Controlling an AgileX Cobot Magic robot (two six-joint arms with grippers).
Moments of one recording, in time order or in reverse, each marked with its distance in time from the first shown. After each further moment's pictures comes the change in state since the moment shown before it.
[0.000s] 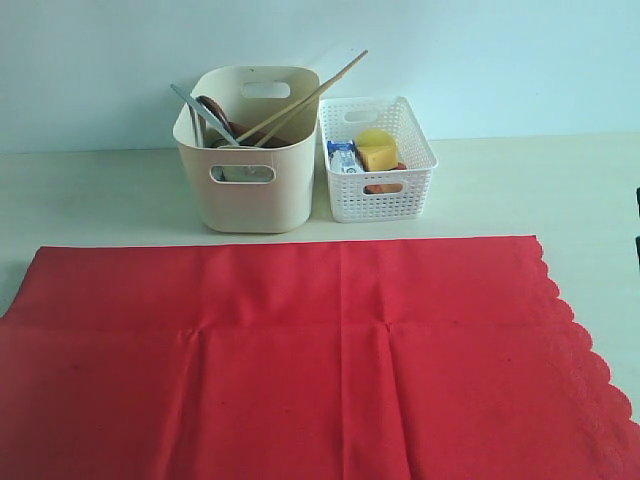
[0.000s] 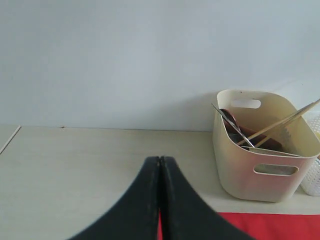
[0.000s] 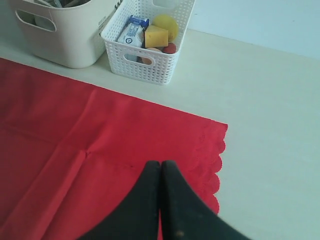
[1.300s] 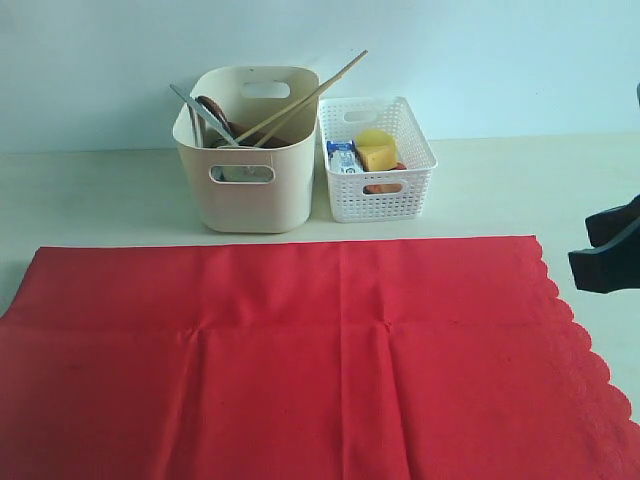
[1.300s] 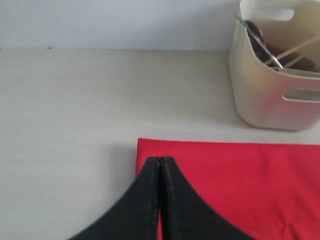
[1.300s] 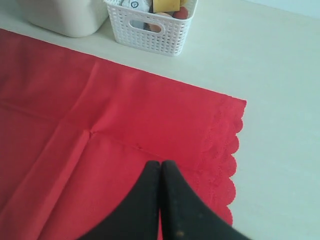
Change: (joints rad) left arm 0.000 0.282 0.017 0.002 0.009 0.002; right arm 0.000 0.149 0.000 0.030 -0.035 0.002
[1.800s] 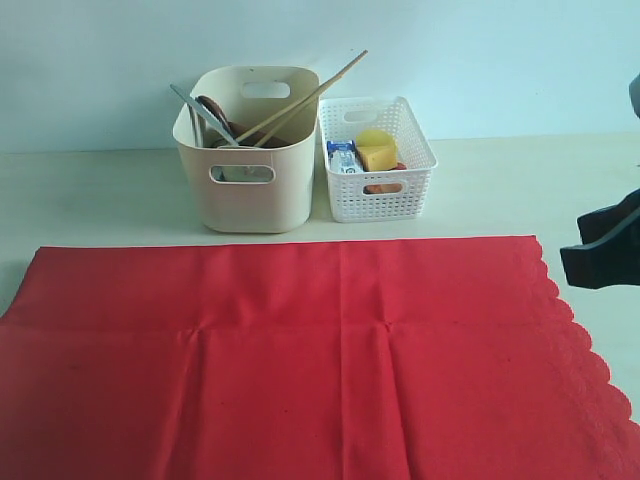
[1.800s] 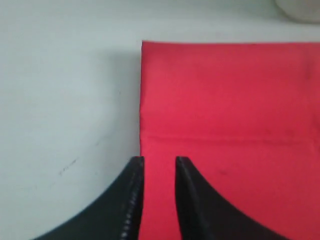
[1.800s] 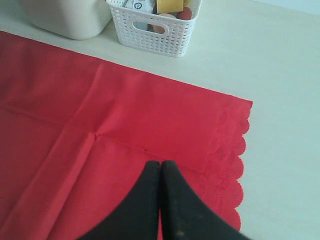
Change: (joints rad) left arm 0.000 0.238 -0.021 -0.005 0.163 0.035; right arm 0.000 0.013 0.000 0.023 -0.019 0.002
